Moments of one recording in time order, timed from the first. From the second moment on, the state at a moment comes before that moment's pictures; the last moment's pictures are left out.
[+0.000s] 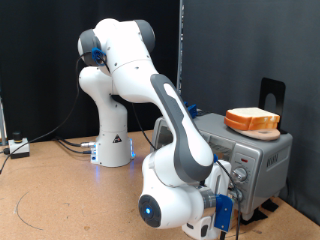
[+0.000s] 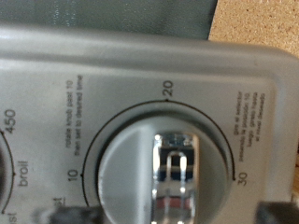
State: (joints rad) arm -0.32 0.79 0.31 -1.77 0.98 1.73 -0.23
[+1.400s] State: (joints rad) arm -0.36 0.77 0.35 -1.86 1.10 1.80 -0.80
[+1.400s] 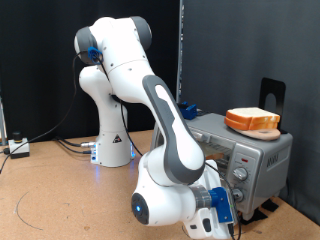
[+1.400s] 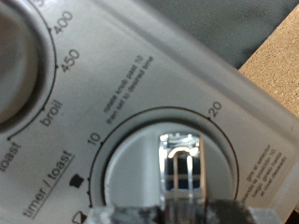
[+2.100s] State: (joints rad) arm -0.36 0.74 0.36 -1.86 1.11 1.79 -0.78
